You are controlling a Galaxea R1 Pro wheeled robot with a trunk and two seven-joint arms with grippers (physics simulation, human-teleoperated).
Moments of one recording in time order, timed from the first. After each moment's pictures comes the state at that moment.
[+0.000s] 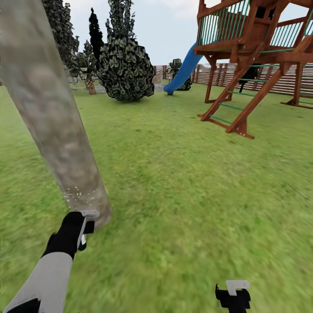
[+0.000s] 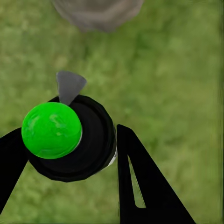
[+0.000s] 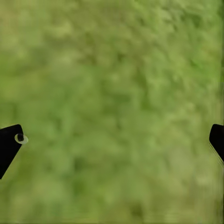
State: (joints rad) left arm -0.74 -0.01 0.37 -0.82 -0.41 0.86 -0.04; right arm -0.45 0.01 -0.87 -0.17 0.97 -0.39 -0.22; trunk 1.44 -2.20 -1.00
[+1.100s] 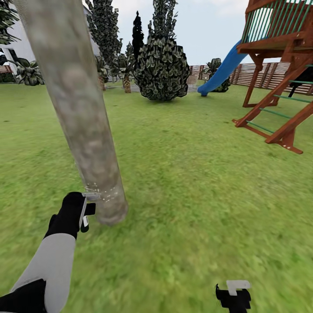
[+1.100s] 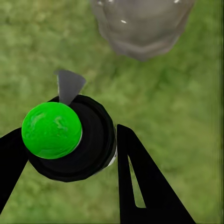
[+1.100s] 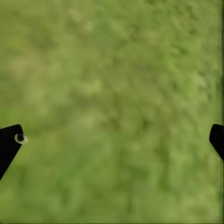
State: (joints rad) left arm -0.86 -0.03 0.36 -0.89 -0.41 0.98 -0.04; right arm -0.45 0.01 -0.87 -0.17 0.97 -0.39 -0.22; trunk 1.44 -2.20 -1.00
